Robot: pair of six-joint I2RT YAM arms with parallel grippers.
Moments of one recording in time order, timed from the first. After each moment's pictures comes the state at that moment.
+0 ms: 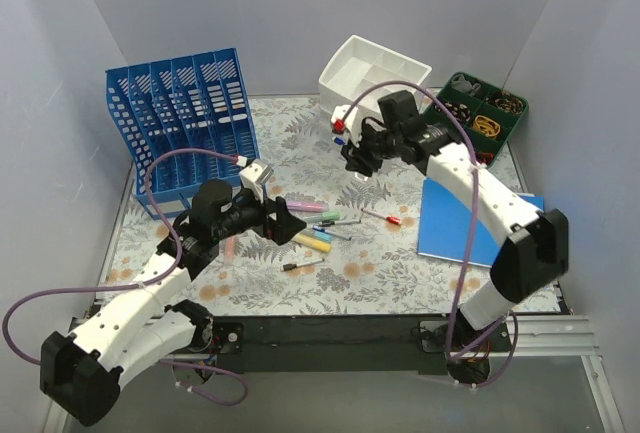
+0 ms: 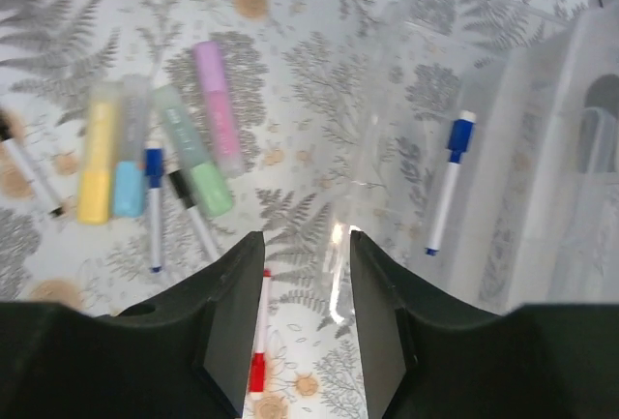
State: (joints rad) left arm -0.53 0.85 0.64 -0.12 0.39 -0.24; right arm 0.55 1.63 1.50 -0.59 -0.44 -0.59
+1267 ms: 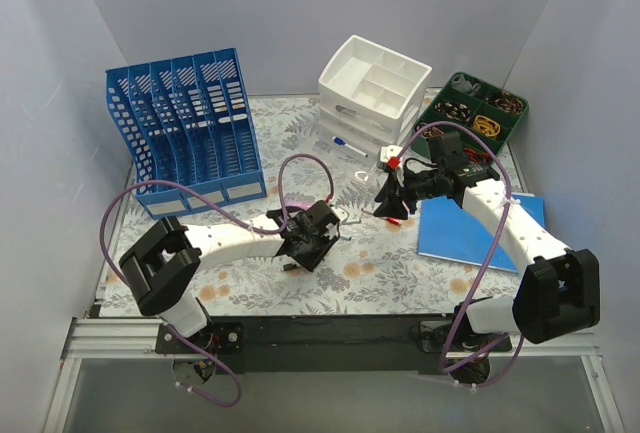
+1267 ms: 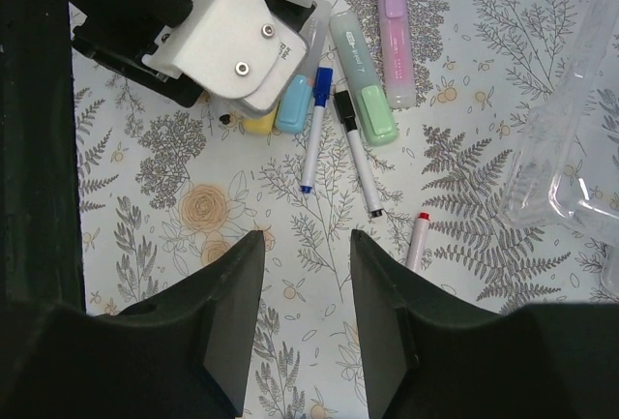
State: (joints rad) left arm -0.99 1.58 0.93 -0.51 -0.11 -0.25; right arm 0.32 1.33 1.02 -0.64 -0.94 -0.77
